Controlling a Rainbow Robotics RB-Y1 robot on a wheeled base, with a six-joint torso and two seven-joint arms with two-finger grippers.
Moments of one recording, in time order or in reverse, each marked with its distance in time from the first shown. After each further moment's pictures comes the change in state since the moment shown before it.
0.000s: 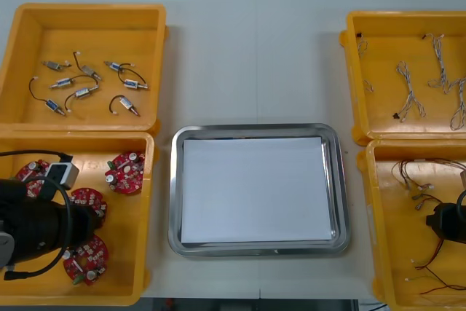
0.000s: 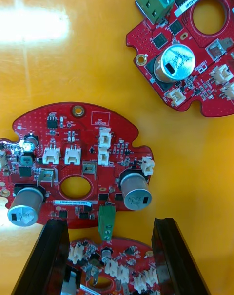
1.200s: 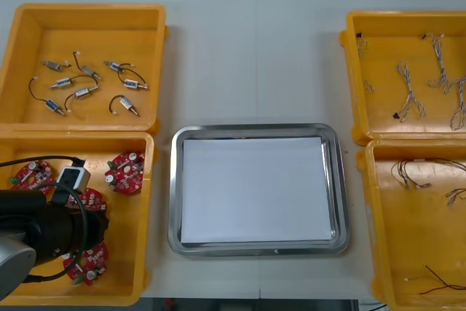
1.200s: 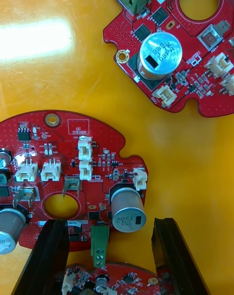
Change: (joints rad) right arm 0.003 -0.121 -0.265 -0.124 -0.242 0.300 -0.006; left arm 0.000 0.000 -0.095 0.020 -0.127 -0.079 0.000
